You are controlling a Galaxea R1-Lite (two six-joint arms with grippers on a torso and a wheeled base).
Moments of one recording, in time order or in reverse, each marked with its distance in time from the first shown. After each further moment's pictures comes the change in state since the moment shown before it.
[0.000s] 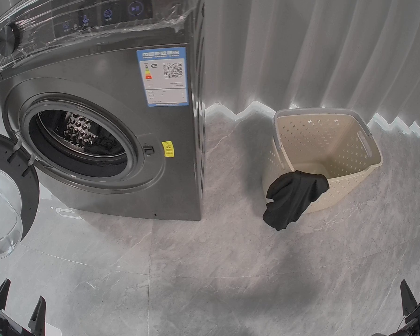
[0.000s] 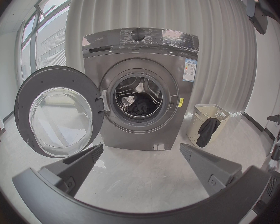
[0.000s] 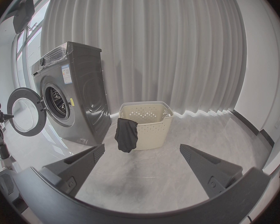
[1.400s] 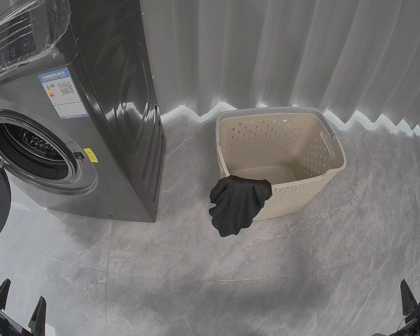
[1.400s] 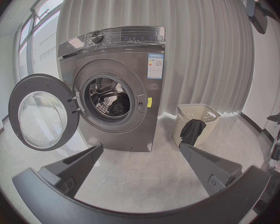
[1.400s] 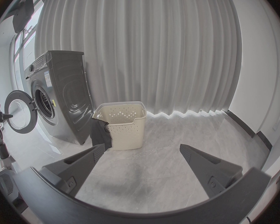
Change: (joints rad) left arm 0.000 0.002 0.000 0.000 -0.003 0.003; right arm -0.002 0.002 0.000 0.001 -0.004 -0.001
